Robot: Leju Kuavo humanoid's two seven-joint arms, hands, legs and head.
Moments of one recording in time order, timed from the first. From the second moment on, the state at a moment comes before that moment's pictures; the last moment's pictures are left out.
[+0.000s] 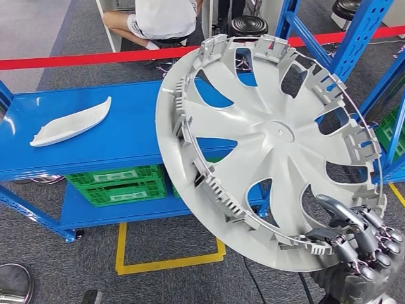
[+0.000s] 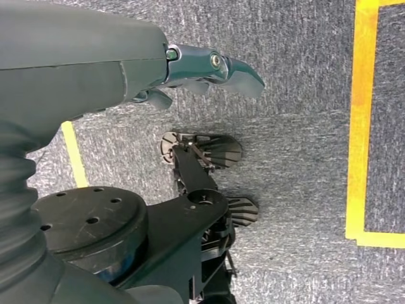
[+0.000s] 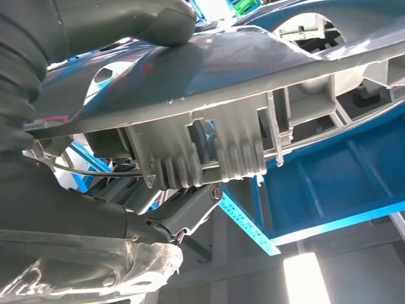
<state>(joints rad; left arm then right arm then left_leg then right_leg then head) -0.05 -0.14 1.06 -0.22 -0.92 -0.07 -0.26 0.26 0.11 0.24 -2.26 1.08 -0.68 -0.63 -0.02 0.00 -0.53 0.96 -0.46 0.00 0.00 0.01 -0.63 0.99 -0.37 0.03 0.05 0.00</state>
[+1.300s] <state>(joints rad) -0.06 -0.14 1.09 -0.22 -0.95 -0.07 -0.26 0.24 0.03 0.31 -2.24 1.10 -0.68 -0.54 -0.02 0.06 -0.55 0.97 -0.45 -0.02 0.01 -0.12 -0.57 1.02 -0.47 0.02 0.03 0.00</state>
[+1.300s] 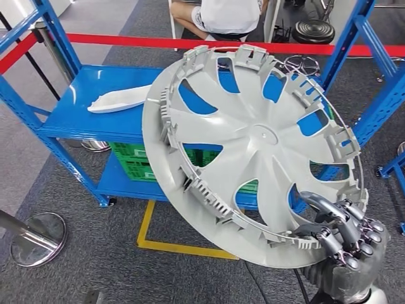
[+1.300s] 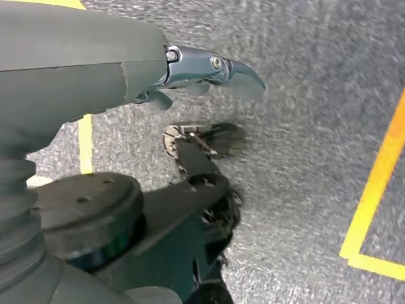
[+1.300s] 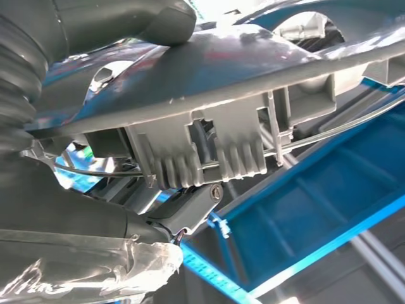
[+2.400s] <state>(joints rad) -0.06 -0.15 1.12 -0.22 -0.95 -0.16 -0.25 0.14 -0.09 0.41 -2.18 0.95 -0.61 -0.47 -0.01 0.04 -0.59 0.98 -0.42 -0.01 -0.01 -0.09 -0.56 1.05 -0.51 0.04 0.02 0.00</state>
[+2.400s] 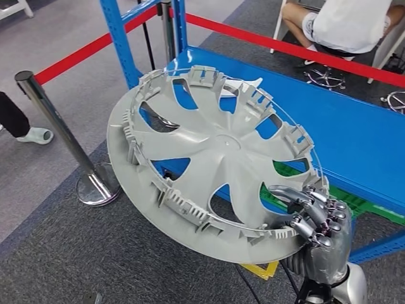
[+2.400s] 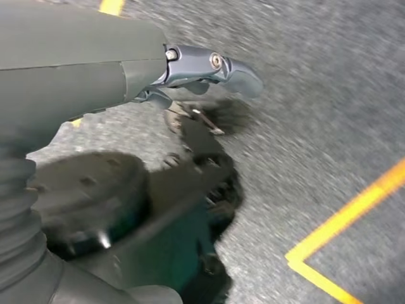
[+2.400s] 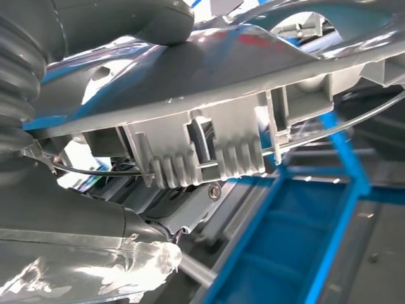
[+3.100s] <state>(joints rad) -0.06 -0.15 1.13 -0.22 -0.99 -0.14 -0.26 0.14 -0.09 0.41 -2.18 0.97 -0.62 -0.47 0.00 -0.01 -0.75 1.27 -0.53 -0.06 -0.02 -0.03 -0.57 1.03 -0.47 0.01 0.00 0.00</state>
